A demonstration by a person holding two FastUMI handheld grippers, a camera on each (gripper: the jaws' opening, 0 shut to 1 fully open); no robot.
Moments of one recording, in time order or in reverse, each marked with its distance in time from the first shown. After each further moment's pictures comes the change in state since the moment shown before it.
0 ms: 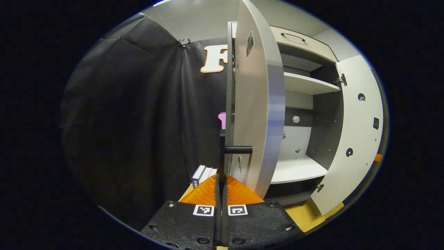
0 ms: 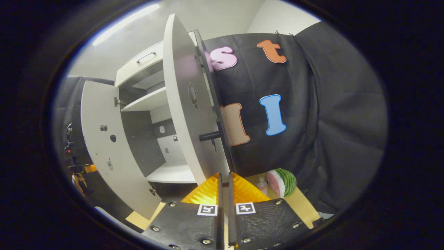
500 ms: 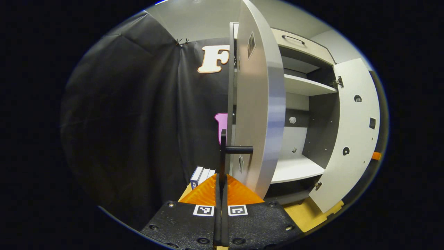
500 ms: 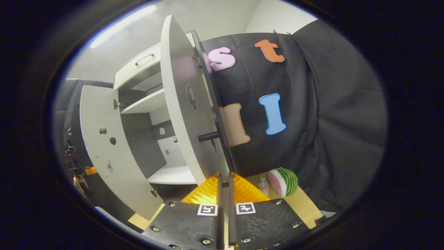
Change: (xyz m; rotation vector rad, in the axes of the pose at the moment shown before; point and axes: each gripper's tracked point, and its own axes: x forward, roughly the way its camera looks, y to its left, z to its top) left arm 0.003 0.016 0.001 -0.002 -0.005 -0.062; right arm -0.001 0.001 -0.001 0.016 -0.003 0.001
